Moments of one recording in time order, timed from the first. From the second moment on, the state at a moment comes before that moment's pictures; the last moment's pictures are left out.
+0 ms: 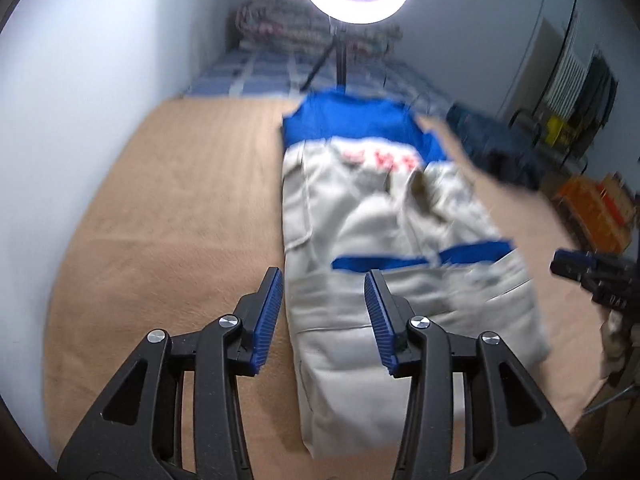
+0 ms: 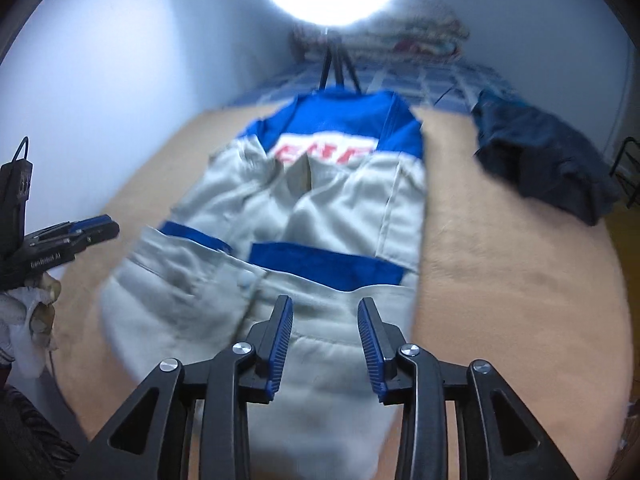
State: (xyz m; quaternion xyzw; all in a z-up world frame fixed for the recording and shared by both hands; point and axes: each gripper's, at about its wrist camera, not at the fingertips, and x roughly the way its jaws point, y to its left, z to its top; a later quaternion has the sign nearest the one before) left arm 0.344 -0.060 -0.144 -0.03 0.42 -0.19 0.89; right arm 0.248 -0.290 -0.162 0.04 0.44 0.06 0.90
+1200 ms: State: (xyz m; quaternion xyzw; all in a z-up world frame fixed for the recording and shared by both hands) left arm 0.523 -0.099 -0.017 0.02 0.40 -0.24 0.88; right arm 0.336 -0.374 -0.023 0.05 0.35 0.07 0.93
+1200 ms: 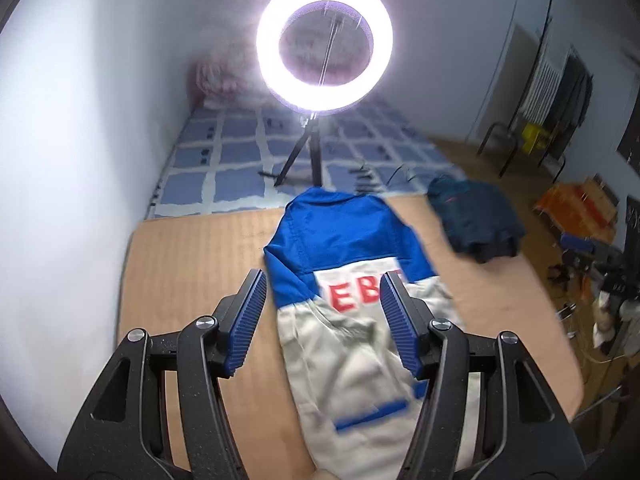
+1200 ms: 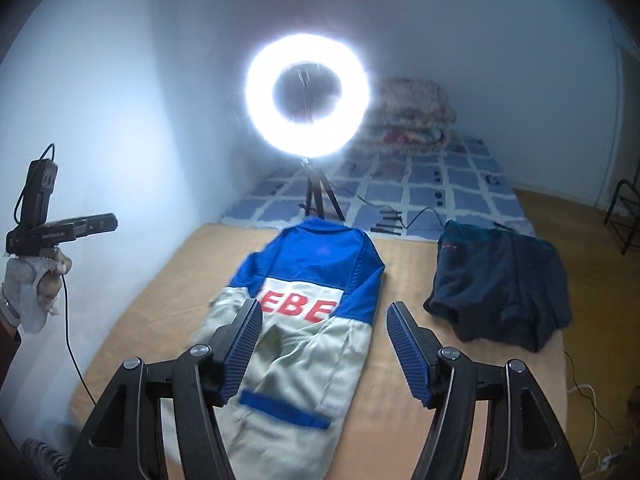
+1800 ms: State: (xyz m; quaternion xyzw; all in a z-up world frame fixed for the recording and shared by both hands) left arm 0.761 -0.156 -0.243 -0.03 0.53 -0.24 0.81; right arm 0.597 -0.422 -0.219 0.10 0.43 0.11 0.89
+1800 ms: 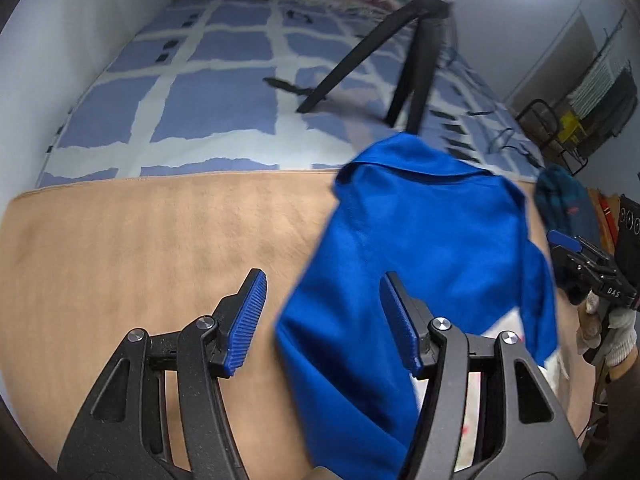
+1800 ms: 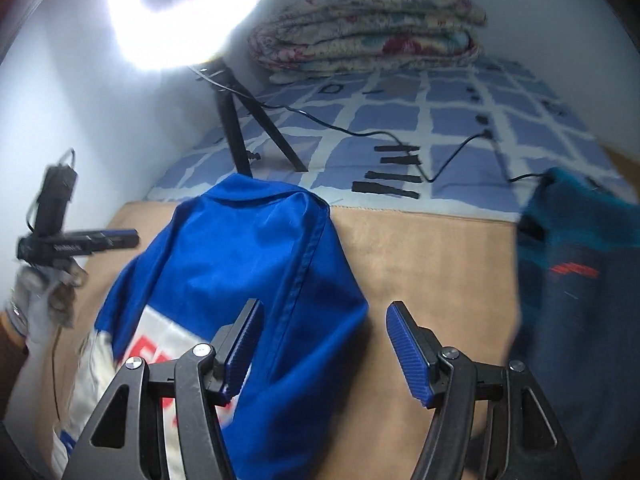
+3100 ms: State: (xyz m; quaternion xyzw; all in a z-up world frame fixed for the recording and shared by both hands) left arm 0.585 -0.164 -0.115 0.01 0.38 -0.27 0.88; right arm 0.497 -0.348 -0.112 0.04 0.35 0.11 0.93
